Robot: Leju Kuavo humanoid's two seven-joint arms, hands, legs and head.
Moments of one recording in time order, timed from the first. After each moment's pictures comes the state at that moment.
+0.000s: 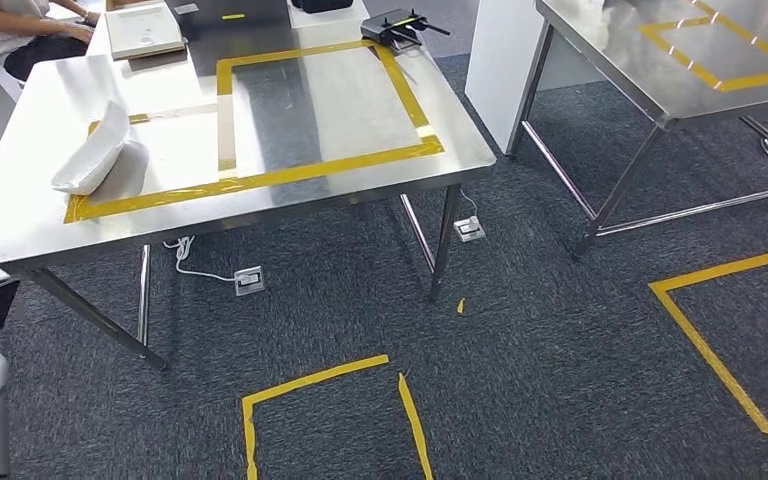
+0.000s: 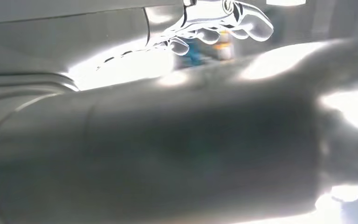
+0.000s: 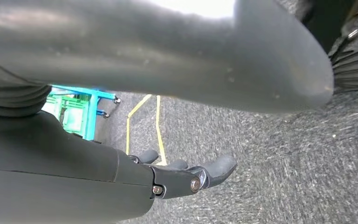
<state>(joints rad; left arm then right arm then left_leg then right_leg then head) -0.30 0.23 0.34 -1.29 -0.67 0.70 -0.70 -0.06 0.13 -1.02 -0.19 0.94 0.07 0.27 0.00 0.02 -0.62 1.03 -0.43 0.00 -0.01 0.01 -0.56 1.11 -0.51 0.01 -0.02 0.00</state>
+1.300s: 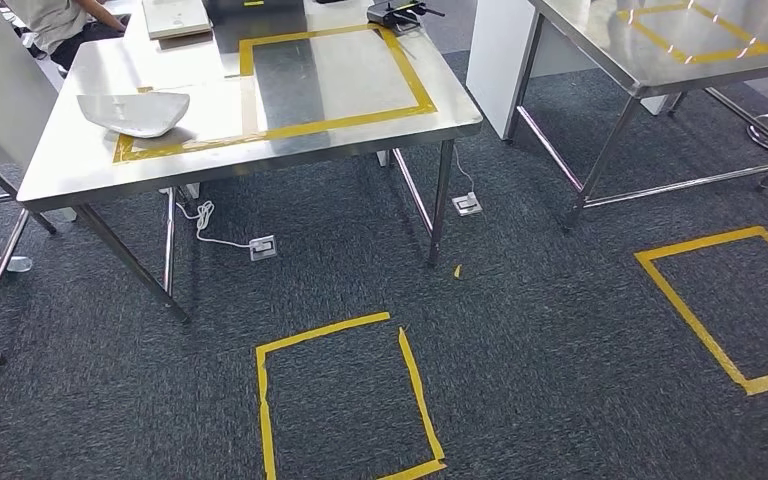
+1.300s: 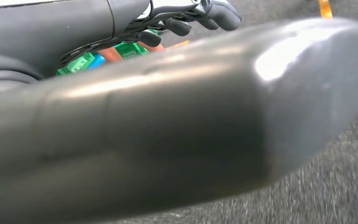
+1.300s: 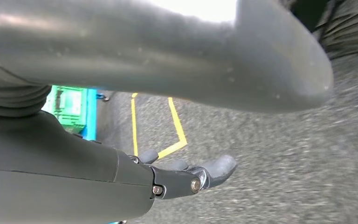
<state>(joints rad) -0.09 -0.13 1.33 -0.24 -1.49 0.68 0.02 -0.07 0.10 -1.03 -0.19 0.98 0.04 0.26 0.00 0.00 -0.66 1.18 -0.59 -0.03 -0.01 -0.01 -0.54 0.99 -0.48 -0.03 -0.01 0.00</state>
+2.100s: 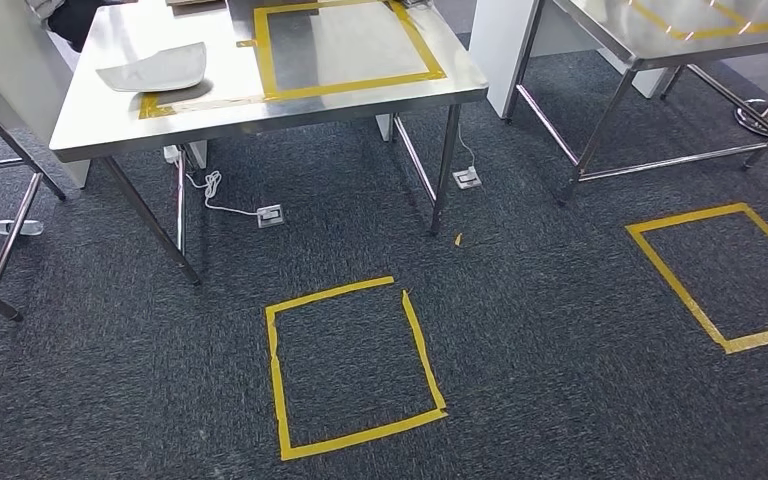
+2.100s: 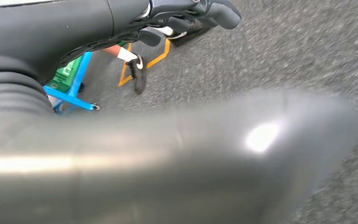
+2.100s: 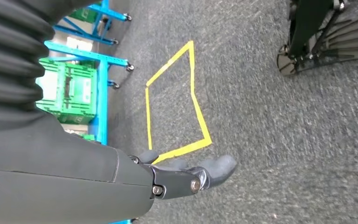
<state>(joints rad) -0.11 -0.10 1.32 -0.19 -1.56 0.39 0.10 -0.07 0.10 -1.01 -0.19 1.04 0.04 0.26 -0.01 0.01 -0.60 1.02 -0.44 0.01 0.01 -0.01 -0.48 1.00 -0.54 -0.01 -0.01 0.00</state>
